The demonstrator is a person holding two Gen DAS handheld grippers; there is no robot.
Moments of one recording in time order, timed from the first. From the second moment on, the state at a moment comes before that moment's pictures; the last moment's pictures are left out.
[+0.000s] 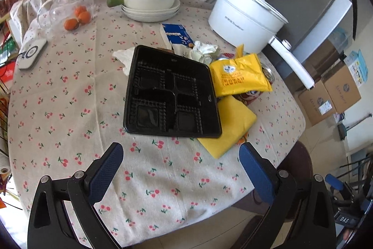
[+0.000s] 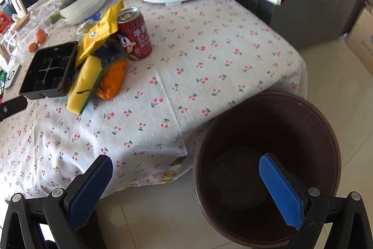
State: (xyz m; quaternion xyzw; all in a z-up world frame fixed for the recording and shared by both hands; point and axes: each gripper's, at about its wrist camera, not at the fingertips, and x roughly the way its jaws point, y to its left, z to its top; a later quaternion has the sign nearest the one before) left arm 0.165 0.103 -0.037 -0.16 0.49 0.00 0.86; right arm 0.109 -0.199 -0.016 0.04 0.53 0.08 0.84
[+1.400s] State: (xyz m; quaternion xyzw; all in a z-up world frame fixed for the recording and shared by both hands) left arm 0.126 0.205 -0.051 -0.17 0.47 0.05 0.86; right arm 0.179 -0.083 -0.041 0.07 0.53 0.12 0.84
